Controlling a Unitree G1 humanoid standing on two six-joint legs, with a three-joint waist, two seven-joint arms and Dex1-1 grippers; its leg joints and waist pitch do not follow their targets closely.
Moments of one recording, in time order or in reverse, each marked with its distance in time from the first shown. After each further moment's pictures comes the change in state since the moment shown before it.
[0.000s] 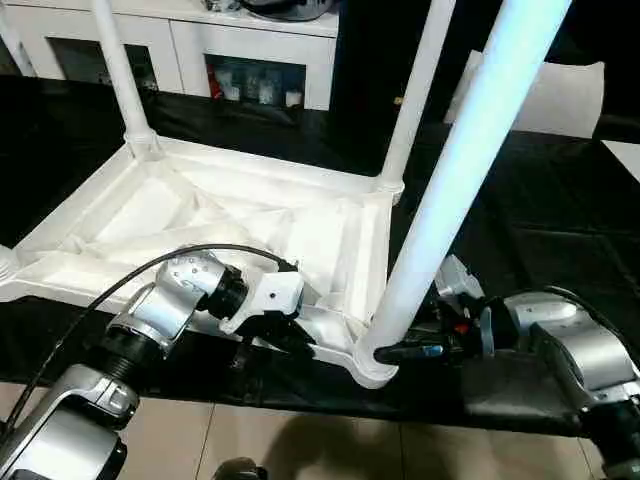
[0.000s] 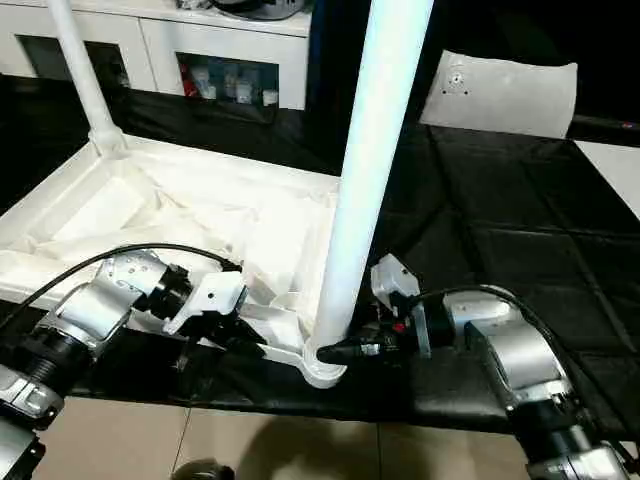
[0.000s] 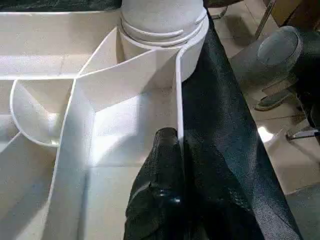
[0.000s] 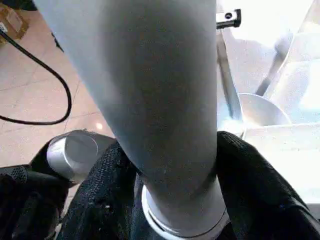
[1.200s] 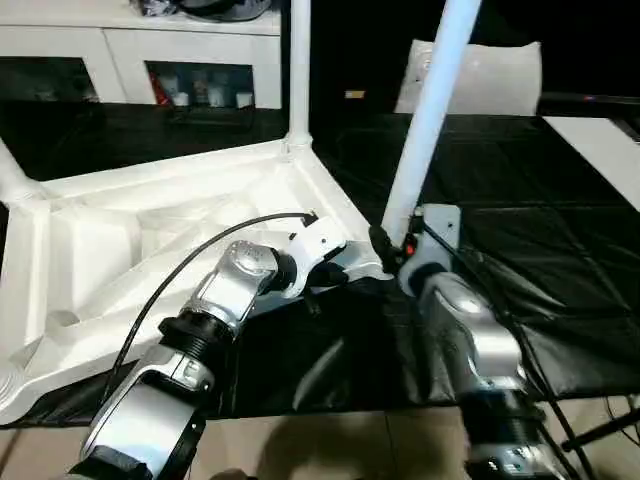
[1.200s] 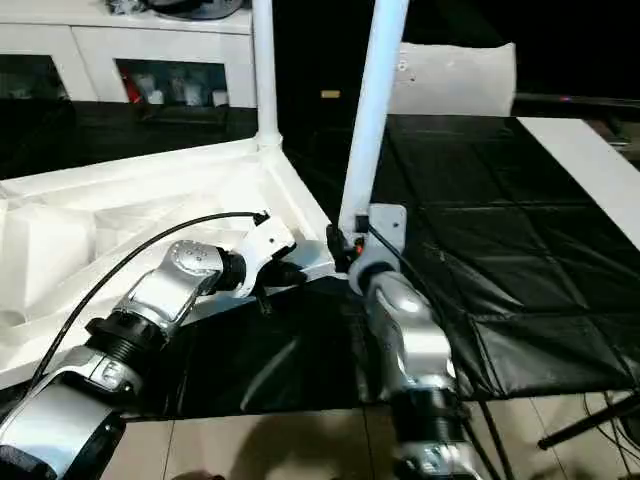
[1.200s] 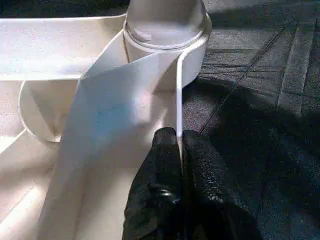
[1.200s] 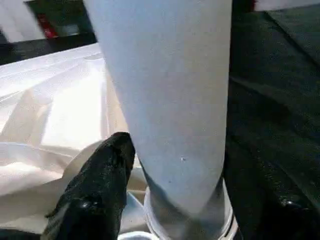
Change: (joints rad) left arm -0.115 -0.291 0.131 0.164 0.108 0.338 0.634; right arm -0.066 0.590 -0.267 0.089 -0.210 0.022 -1.167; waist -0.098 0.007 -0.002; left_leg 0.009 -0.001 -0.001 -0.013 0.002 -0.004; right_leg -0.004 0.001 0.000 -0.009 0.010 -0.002
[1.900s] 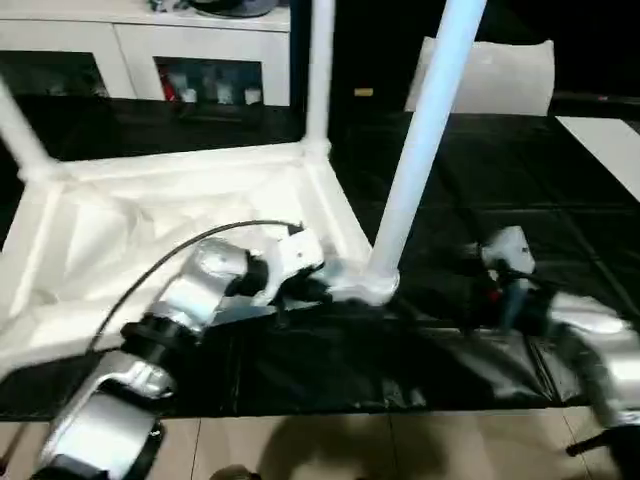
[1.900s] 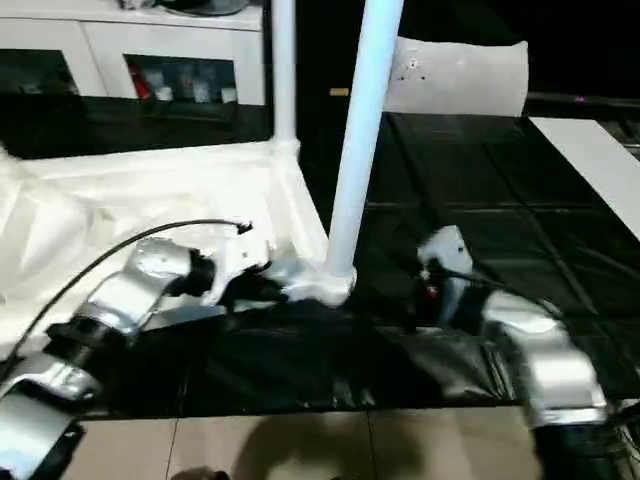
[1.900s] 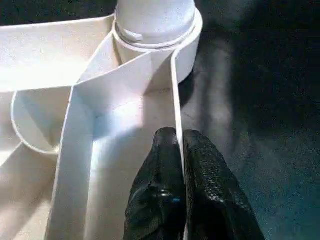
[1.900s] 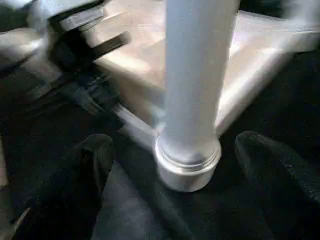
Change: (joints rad) left arm 0.068 0.192 -0.069 -0.094 -0.035 -0.190 -0.338; right arm 0.143 -0.594 0.051 -0.132 0.219 -0.048 0.892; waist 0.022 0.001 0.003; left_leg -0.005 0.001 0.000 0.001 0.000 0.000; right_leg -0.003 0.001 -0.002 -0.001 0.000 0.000
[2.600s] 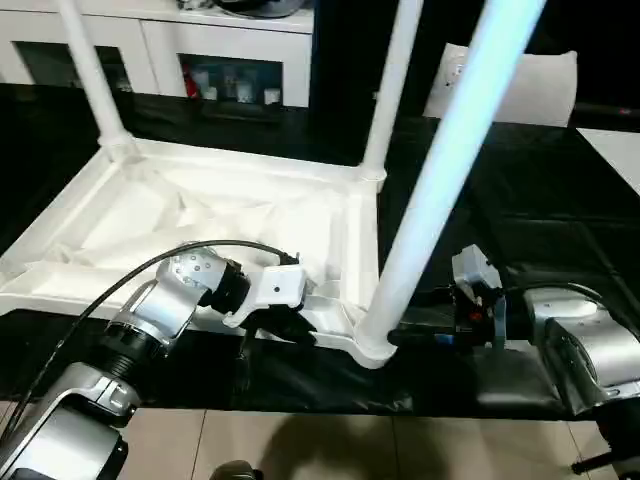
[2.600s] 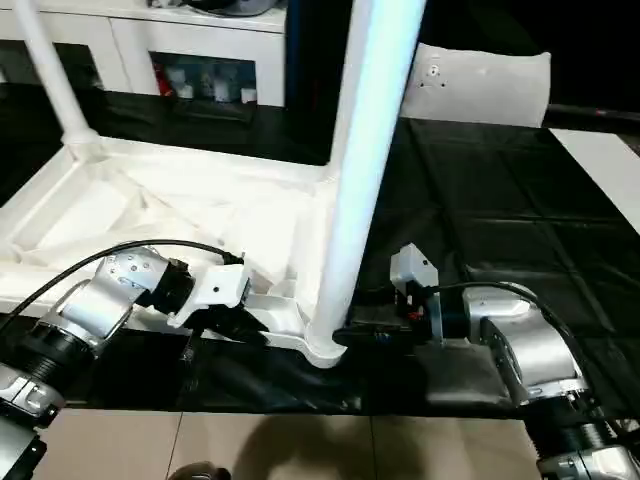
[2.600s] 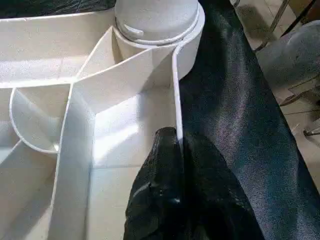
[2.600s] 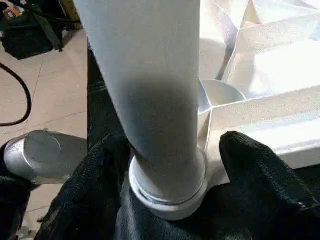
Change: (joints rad) left arm 0.041 0.102 -0.067 -0.094 -0.030 -0.119 -0.224; right arm -0.105 -0.018 0.163 0.126 -0.026 -0.052 0.224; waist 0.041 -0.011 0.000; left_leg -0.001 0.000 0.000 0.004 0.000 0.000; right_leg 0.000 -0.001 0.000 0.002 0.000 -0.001
